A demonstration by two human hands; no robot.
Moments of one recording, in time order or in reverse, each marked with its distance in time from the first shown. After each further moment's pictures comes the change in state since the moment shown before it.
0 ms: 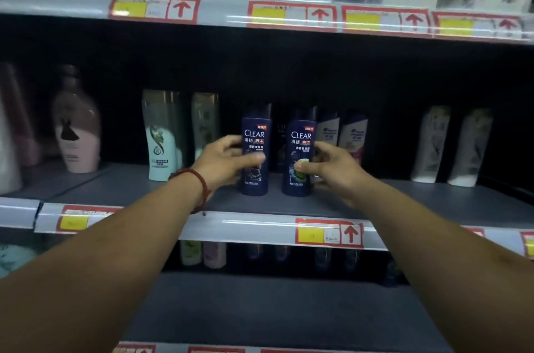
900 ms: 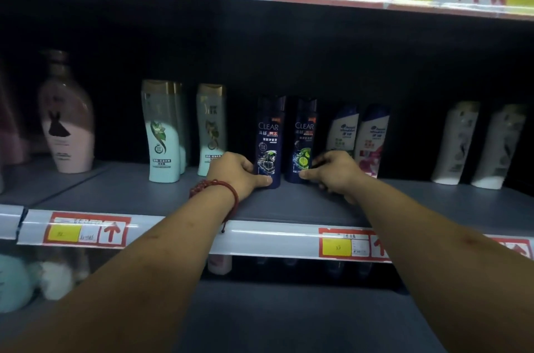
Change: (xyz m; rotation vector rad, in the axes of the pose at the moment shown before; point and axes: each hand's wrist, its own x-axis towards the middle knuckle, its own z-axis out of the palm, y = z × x) left_hand 0.036 -0.039 -0.001 0.631 0.266 -0.025; right_hand 0.060 0.033 0.016 -0.359 0.116 0.133
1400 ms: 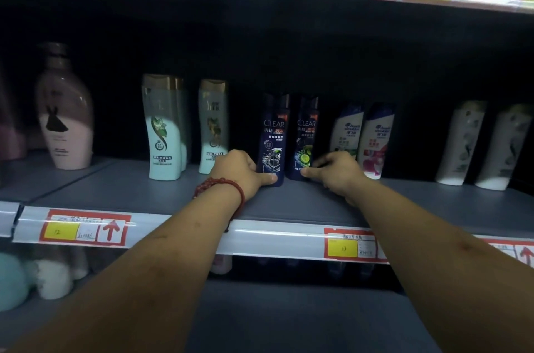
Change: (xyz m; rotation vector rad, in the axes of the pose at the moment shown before) left_hand 0.001 0.002 0.000 0.050 -0.035 0.025; right_hand 0.013 0.010 0.009 -0.098 0.075 -0.025
